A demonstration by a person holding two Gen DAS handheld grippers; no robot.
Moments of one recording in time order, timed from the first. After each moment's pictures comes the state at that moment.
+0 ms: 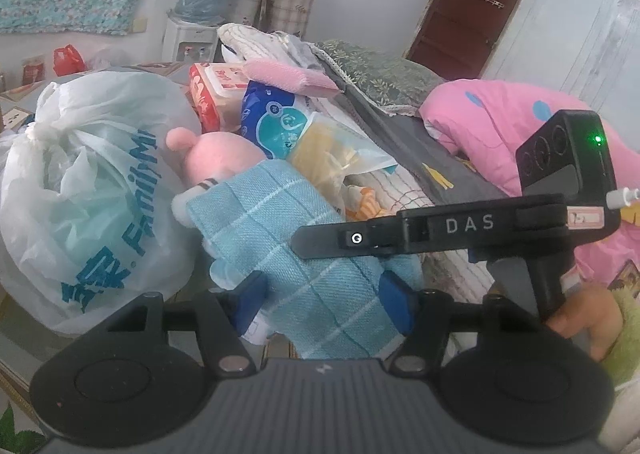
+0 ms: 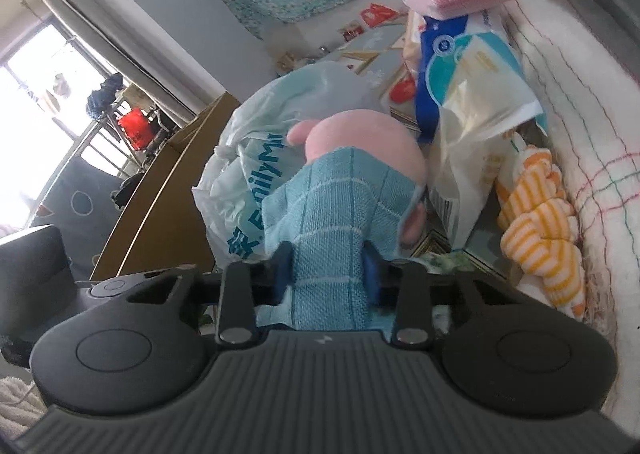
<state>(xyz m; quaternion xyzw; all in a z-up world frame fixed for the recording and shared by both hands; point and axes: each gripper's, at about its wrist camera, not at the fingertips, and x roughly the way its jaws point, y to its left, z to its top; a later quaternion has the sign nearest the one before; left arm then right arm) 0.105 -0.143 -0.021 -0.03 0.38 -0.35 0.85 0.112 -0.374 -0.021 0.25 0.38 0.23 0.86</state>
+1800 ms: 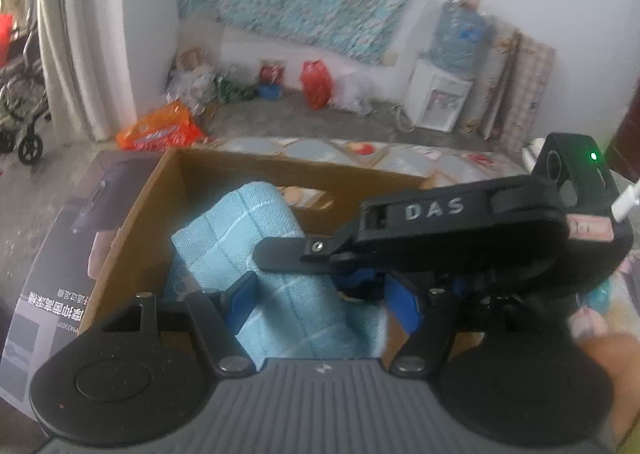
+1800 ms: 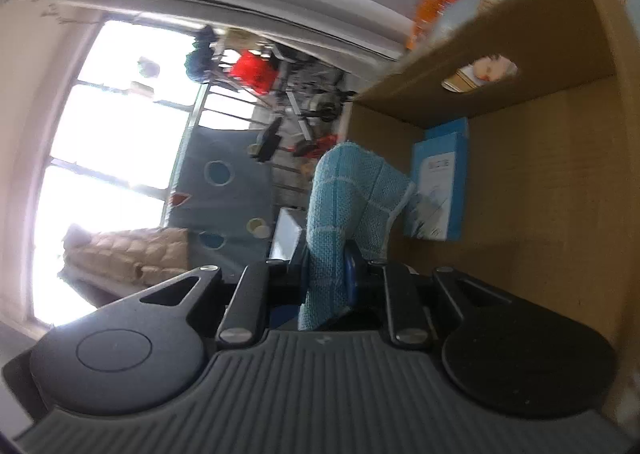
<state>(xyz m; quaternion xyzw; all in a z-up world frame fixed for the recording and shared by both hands) 0.262 0.152 0.082 -0.06 0.41 -0.03 0.91 0.364 0.016 0.007 0.39 0.50 0.39 0.67</state>
